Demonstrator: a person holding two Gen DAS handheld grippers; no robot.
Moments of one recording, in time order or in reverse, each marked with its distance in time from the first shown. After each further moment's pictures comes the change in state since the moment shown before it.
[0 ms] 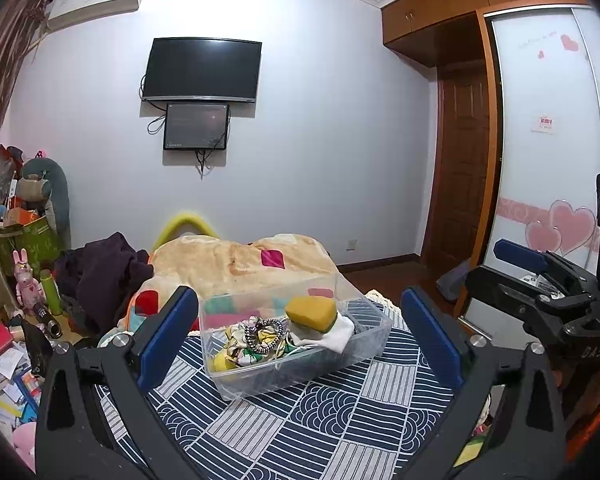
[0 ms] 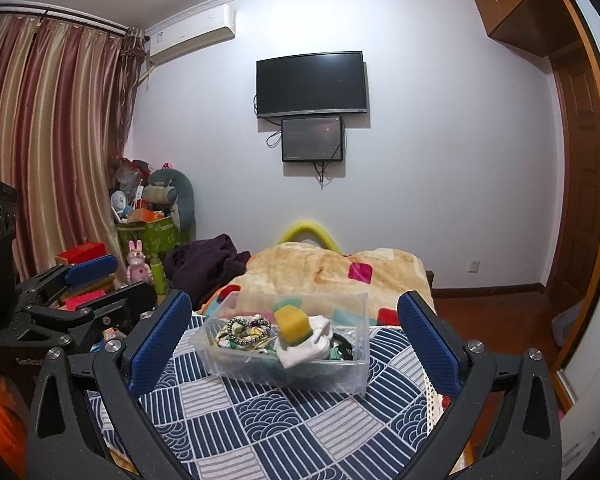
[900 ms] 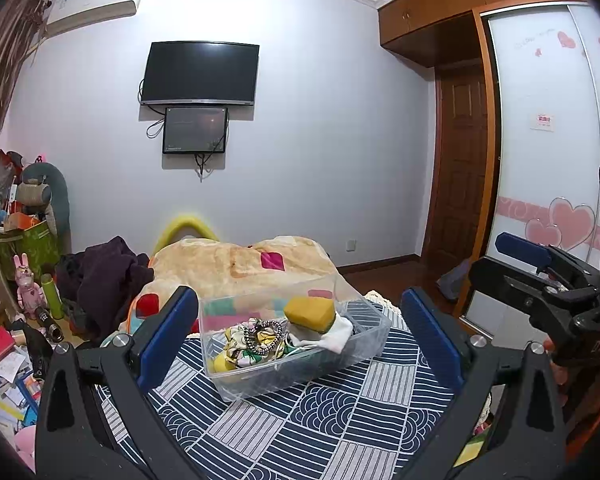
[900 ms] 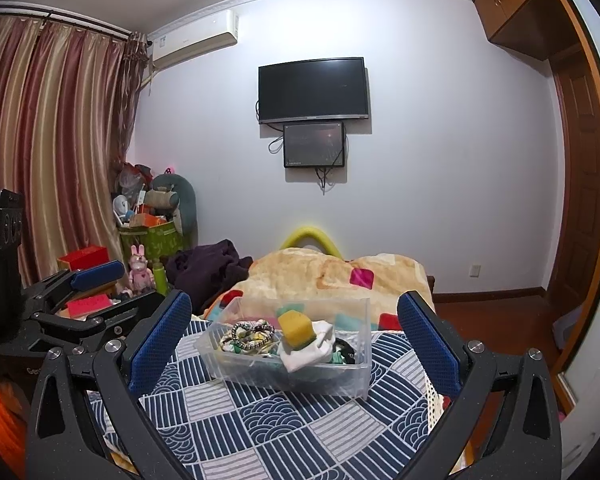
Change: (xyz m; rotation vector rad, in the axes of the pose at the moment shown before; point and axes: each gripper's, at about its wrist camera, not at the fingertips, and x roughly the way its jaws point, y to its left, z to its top) left arm -0.001 -0.005 -0.001 0.014 -0.006 0.003; right arm -0.010 0.004 0.006 0.000 -0.020 0.004
